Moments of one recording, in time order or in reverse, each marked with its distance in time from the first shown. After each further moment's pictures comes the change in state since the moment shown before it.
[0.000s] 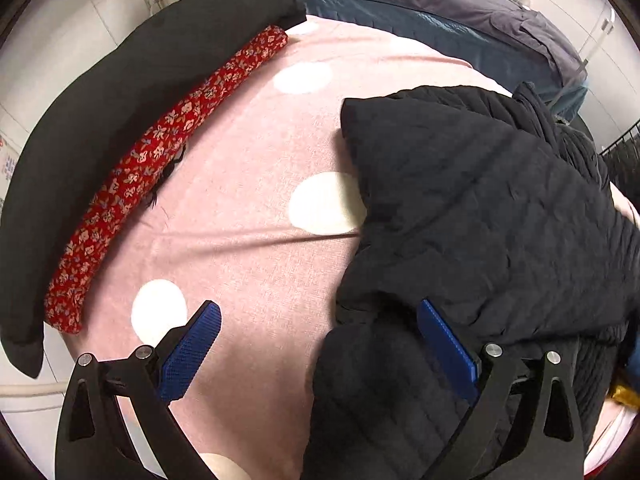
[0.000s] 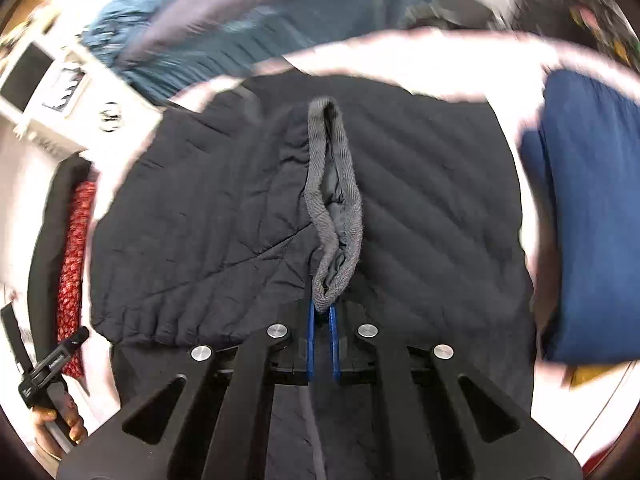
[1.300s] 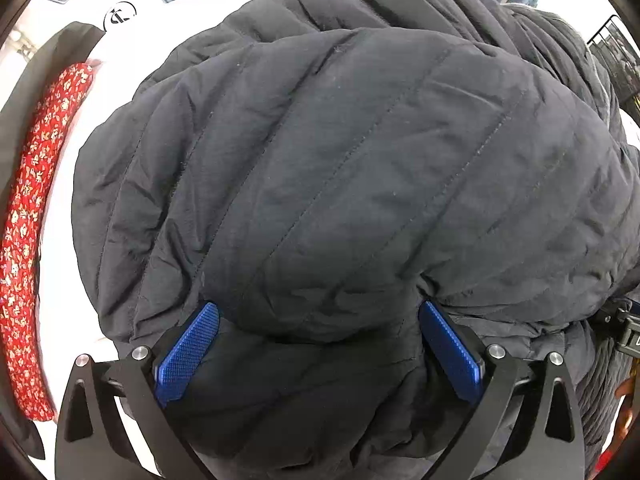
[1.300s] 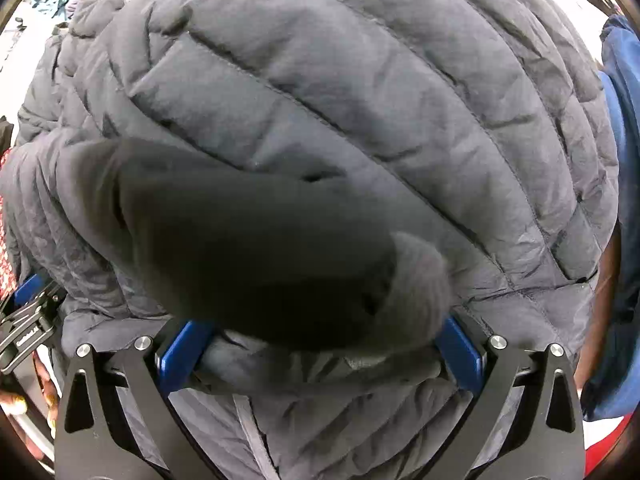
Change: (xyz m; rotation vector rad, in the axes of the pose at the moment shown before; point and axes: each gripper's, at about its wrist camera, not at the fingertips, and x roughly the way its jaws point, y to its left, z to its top) left arm 0.104 -0.165 0.041 0.288 0.149 -0.020; right arm 0.138 0.043 0.050 -0.047 0.201 -0.185
